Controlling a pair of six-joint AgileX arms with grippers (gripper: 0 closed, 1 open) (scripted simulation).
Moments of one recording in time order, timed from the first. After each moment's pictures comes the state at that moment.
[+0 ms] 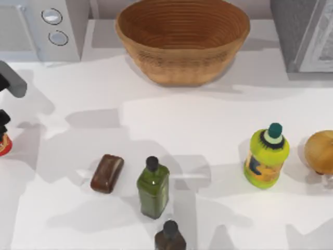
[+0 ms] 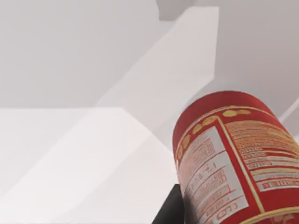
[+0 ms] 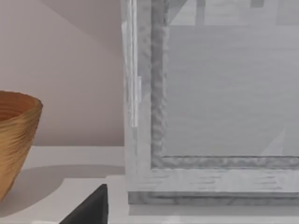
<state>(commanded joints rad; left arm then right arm) 0.12 1.99 1.43 -1.00 0.00 0.93 0.00 0.00 0.00 0.00 0.00 0.00</state>
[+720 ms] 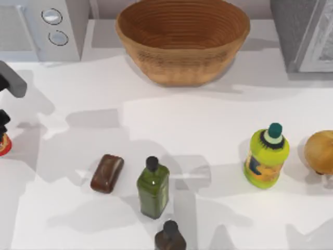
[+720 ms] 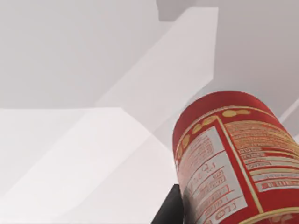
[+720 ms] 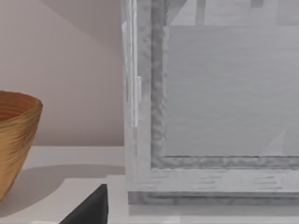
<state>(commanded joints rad) 0.12 1.99 1.43 -1.00 0.00 0.93 0.00 0.00 0.00 0.00 0.00 0.00</state>
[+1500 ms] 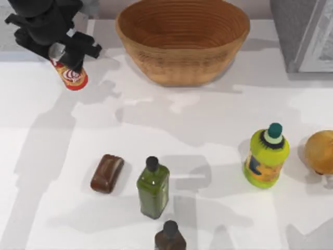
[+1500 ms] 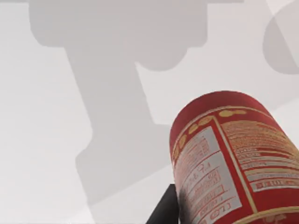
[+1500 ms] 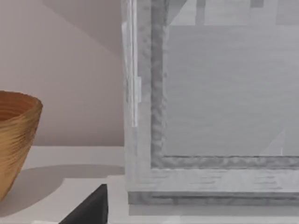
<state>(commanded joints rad) -0.22 2.08 1.92 -1.21 0.07 0.31 0.00 0.00 0.00 0.00 0.00 0.00</state>
